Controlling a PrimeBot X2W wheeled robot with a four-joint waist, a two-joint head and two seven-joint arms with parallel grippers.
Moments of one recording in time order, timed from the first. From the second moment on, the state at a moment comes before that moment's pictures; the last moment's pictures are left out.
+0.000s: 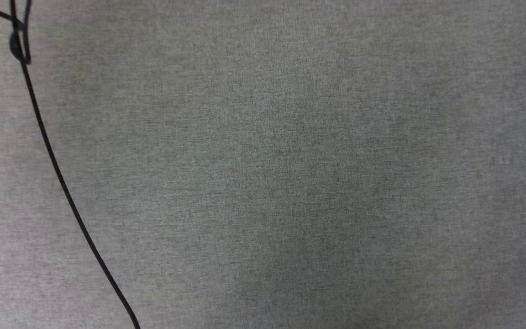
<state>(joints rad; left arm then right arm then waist) -1.54 0.38 -0.26 0.70 -0.52 0.05 -0.07 -1.58 -0.32 0.08 0.75 0.44 0.13 0.14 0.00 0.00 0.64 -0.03</state>
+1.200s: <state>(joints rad) -0.52 0.33 -0.08 0.67 -0.61 -0.09 -0.26 -0.58 -0.39 0.37 0.73 0.87 0.13 0.00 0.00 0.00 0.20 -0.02</state>
